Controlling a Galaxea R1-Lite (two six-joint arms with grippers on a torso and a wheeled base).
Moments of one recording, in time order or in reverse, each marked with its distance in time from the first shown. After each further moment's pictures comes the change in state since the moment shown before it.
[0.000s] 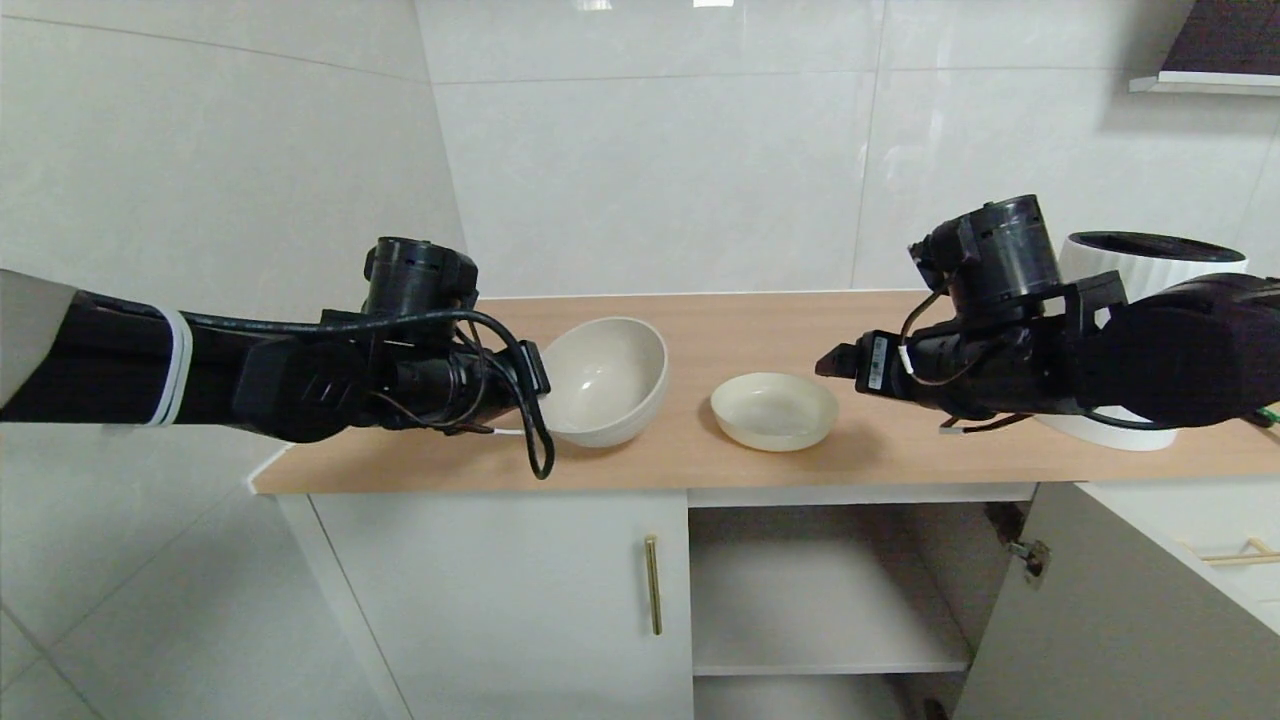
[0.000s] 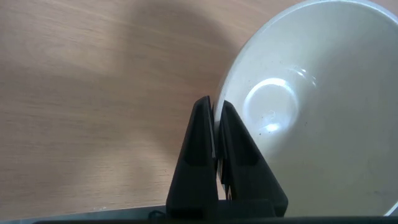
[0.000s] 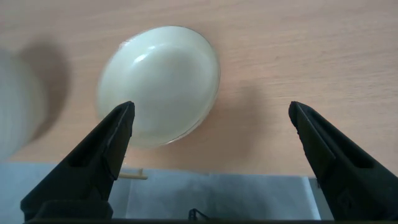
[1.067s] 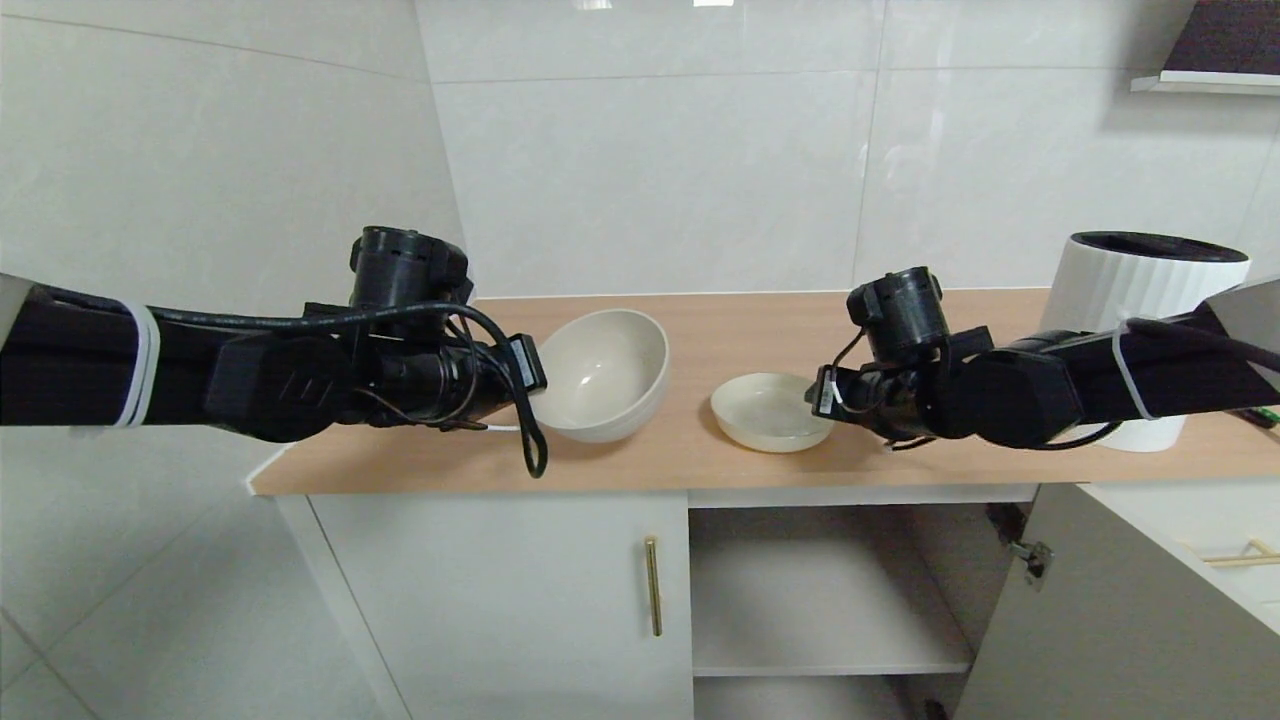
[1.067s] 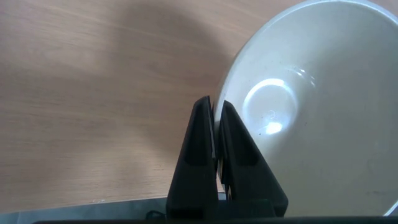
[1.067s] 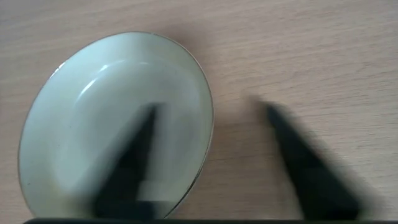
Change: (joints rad) left arm -0.007 -0.032 0.013 0.002 -0.016 0.000; right arm -0.010 0.227 -0.082 -0.108 -0.070 0.016
